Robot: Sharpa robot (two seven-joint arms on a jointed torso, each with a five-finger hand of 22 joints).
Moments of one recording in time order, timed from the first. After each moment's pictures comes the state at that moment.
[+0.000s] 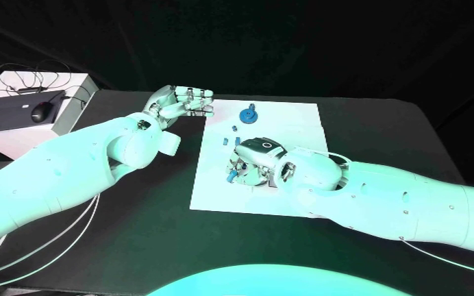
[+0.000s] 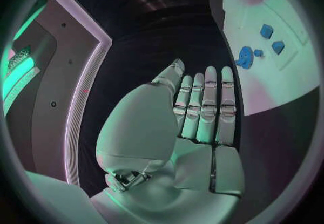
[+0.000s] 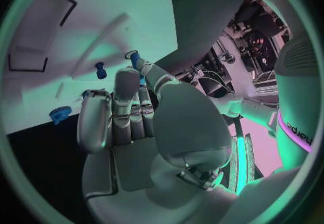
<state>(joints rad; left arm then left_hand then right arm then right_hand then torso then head) 0.98 -0.82 0.21 1.37 -0.30 -0.17 0.29 1.47 -0.07 0.16 0.02 0.13 1.07 0.14 0.06 0.06 1.13 0.13 0.07 0.06 1.19 0.10 0.07 0.11 0.08 1.07 0.11 0.08 0.21 1.07 -0.61 -0.11 1.61 -1.67 -0.29 -0.22 1.32 -0.02 0.34 -0.14 0.19 1.21 0.10 0.06 0.08 1.31 0.05 0.06 0.07 1.44 -0.06 0.98 0.45 0.08 1.47 -0.08 1.28 1.31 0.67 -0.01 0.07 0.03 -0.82</state>
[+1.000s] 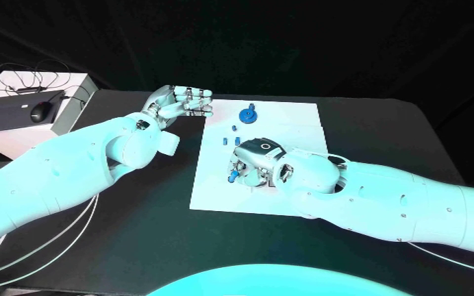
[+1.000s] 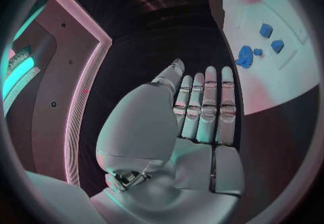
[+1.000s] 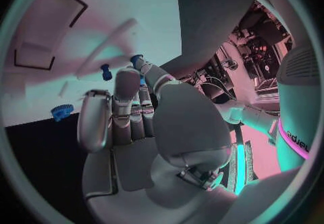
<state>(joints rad) 0.98 -0.82 0.21 1.37 -0.30 -0.17 0.29 1.47 -0.07 0.16 0.02 0.13 1.07 0.14 0.06 0.06 1.13 0.13 0.07 0.06 1.19 0.10 0.07 0.11 0.08 1.07 0.11 0.08 0.21 1.07 -0.60 -0.11 1.61 -1.73 -0.27 -0.26 1.33 -0.02 0.32 -0.15 0.21 1.21 0.09 0.06 0.08 1.32 0.04 0.06 0.07 1.44 -0.06 0.98 0.44 0.08 1.46 -0.08 1.27 1.31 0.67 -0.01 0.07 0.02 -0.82</state>
